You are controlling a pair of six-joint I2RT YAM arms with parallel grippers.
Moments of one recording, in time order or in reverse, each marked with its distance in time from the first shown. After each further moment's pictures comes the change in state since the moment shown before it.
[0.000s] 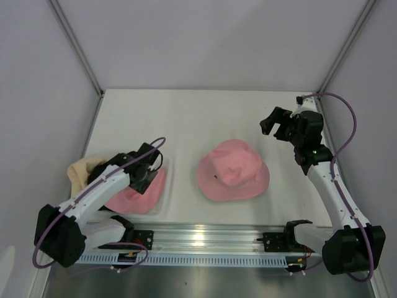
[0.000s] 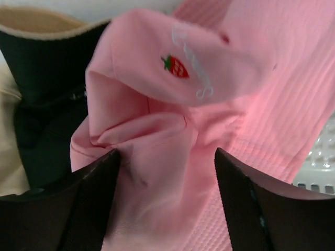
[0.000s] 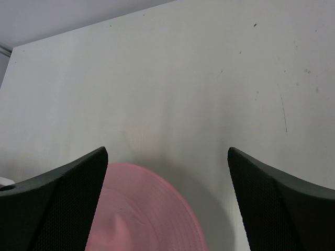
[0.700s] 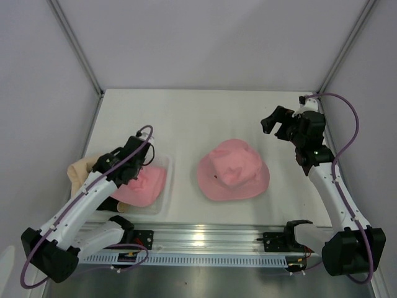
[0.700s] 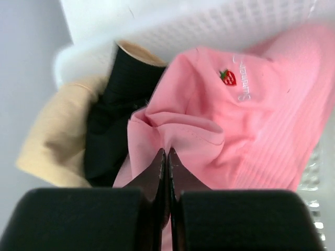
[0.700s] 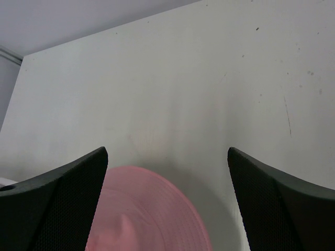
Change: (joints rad) left arm -0.009 -0.186 0.081 -0.003 -0.079 -0.006; right arm -0.011 -0.008 -0.002 0.008 -0.008 0.027
